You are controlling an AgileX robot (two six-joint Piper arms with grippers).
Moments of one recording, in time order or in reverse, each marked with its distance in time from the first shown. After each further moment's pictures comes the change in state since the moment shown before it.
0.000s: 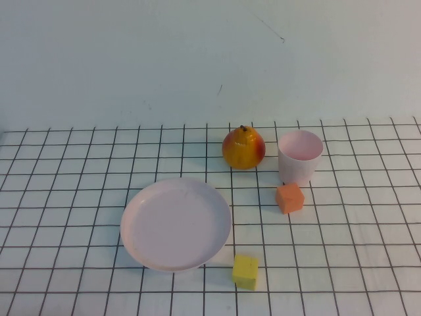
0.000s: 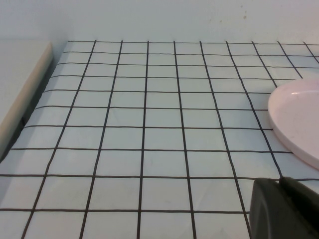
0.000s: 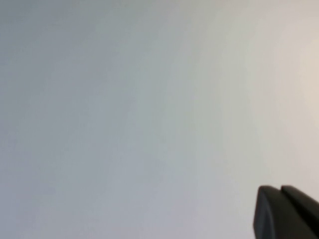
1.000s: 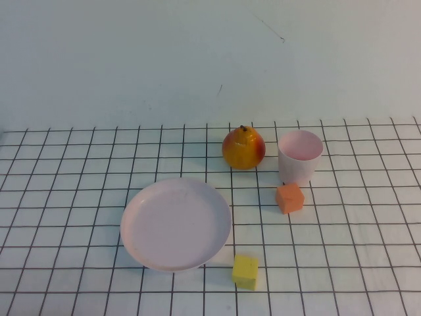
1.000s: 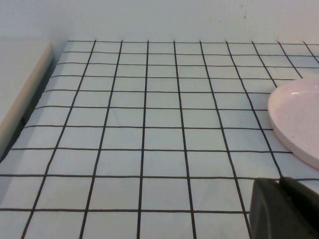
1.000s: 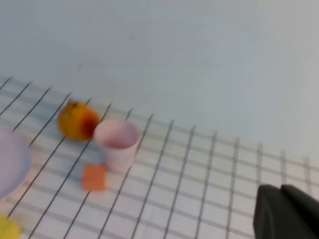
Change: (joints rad) right arm 0.000 0.723 -1.041 0.208 1.516 -0.482; left arm 0.000 0.000 0.000 0.000 0.000 0.000
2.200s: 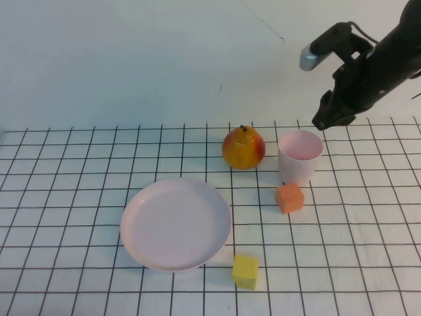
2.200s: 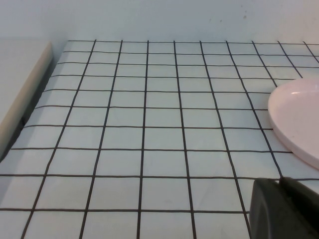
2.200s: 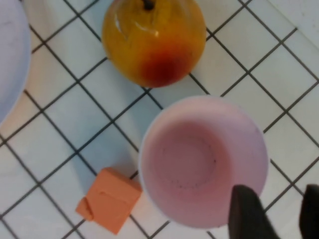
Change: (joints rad) right arm 0.300 1.336 -0.785 -0.026 0.107 -0.228; left arm 0.000 0.000 0.000 0.000 0.000 0.000
